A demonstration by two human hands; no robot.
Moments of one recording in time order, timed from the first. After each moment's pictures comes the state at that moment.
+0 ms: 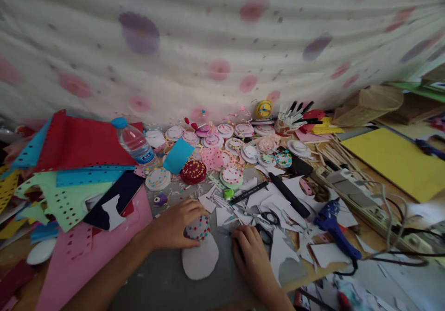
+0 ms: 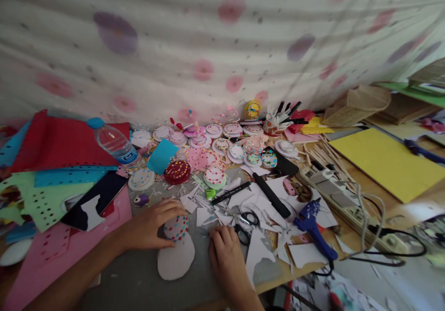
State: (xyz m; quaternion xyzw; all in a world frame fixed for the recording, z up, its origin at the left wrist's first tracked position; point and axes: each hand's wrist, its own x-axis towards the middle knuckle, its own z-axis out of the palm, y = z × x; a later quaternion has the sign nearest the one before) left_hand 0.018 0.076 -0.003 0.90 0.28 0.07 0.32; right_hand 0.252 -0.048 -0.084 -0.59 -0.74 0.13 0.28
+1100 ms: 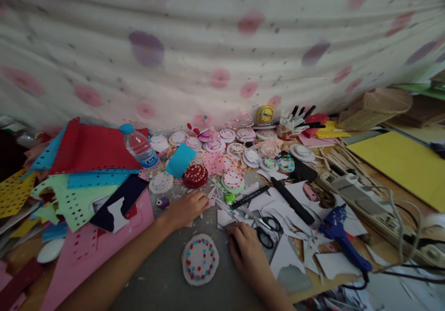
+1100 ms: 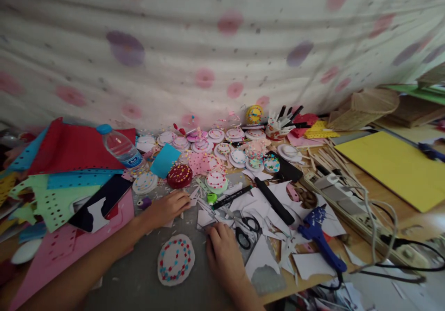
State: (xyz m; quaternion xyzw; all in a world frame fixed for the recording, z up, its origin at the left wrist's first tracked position) left_hand 0.043 0.108 -0.039 0.93 0.32 0.09 0.17; right_hand 0.250 -0.028 -0.085 -0.57 -0.75 0.15 0.29
